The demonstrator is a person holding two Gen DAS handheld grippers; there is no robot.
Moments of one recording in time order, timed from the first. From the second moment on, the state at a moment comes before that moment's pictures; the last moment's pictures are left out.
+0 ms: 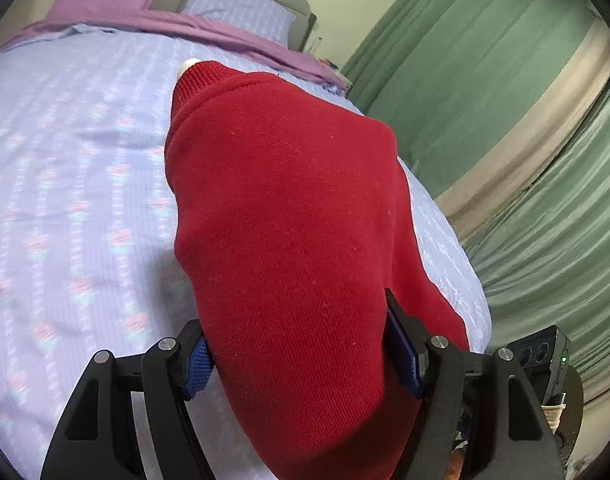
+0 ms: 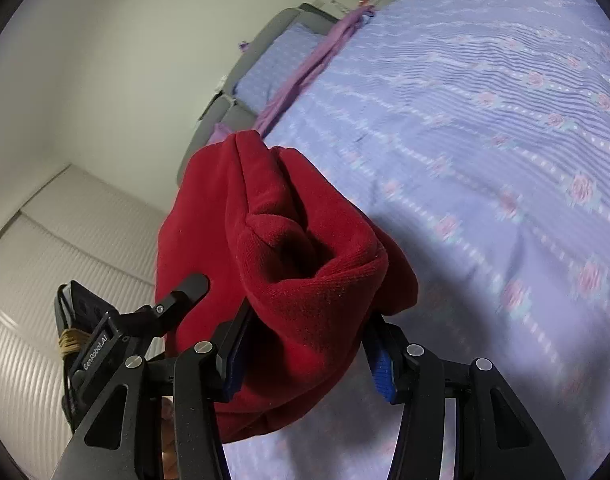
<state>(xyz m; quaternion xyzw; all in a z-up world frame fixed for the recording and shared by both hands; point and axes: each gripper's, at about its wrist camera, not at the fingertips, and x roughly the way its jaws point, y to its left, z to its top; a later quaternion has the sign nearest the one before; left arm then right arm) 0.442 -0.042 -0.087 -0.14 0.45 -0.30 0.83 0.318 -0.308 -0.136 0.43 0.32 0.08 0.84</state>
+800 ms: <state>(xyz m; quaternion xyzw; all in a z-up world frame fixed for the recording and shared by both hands) 0.367 0.296 -0.039 -0.18 0.38 -0.15 0.90 0.297 0.002 -0.085 0.34 0.35 0.24 0.84</state>
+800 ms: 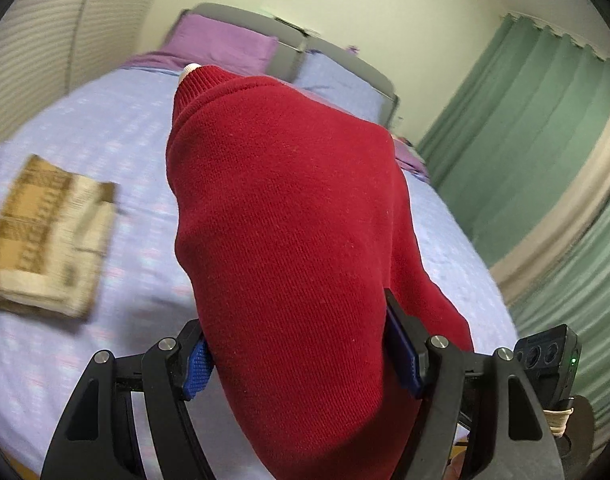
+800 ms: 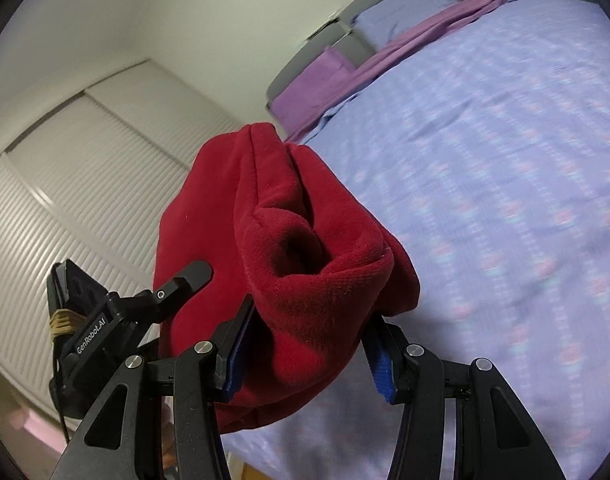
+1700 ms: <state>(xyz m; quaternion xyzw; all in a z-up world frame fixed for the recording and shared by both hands) 0.451 0.539 -0.054 -0.09 0.41 -0.09 0.90 0.379 0.275 -0.119 0.35 0.43 0.31 0.77</state>
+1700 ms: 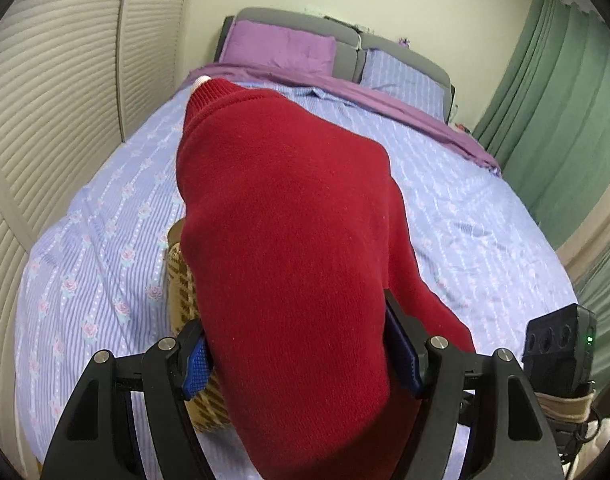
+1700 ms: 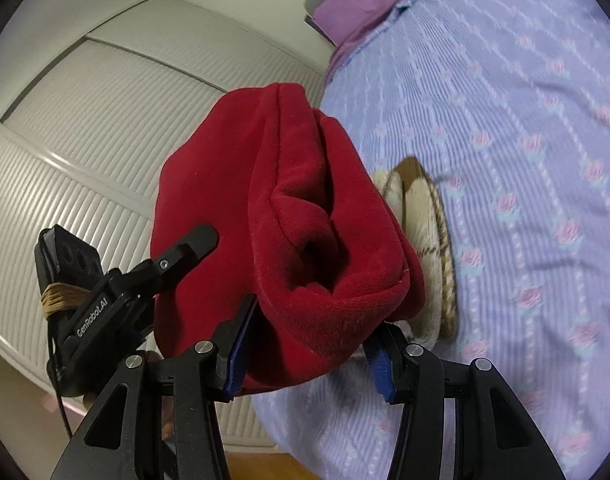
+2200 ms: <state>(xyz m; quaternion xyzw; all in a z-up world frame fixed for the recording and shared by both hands) 0.498 0.557 -0.106 -0.07 0.47 -0.07 0.88 0.376 0.304 -0.141 0.30 0.46 0.33 0.77</state>
